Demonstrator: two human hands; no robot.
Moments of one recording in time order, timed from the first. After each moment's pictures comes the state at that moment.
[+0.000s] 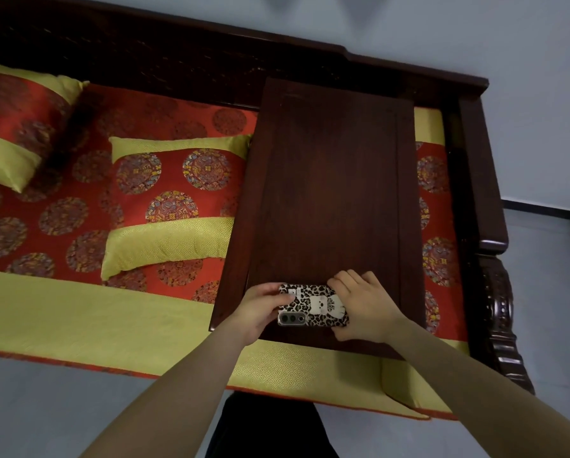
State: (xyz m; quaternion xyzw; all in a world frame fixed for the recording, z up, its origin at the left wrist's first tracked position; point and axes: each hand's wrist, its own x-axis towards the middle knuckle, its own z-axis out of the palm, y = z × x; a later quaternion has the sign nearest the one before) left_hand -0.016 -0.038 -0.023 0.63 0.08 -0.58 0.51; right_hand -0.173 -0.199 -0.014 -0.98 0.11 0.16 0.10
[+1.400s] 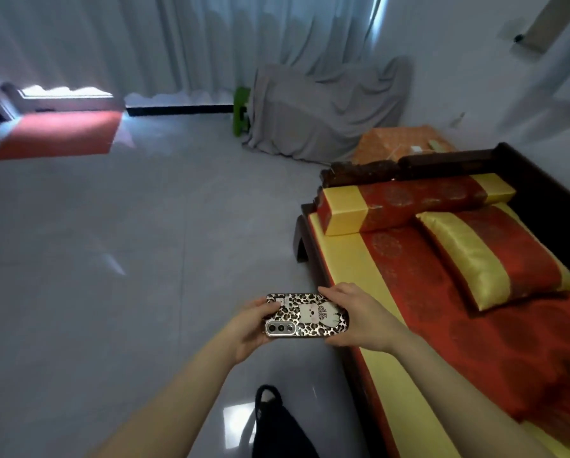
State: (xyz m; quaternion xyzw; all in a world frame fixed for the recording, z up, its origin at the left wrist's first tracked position) left_hand 0.197 0.774 0.076 0.43 0.34 -0.12 0.83; right_hand 0.303 0.569 0.101 -0.86 -0.42 0.19 0.20
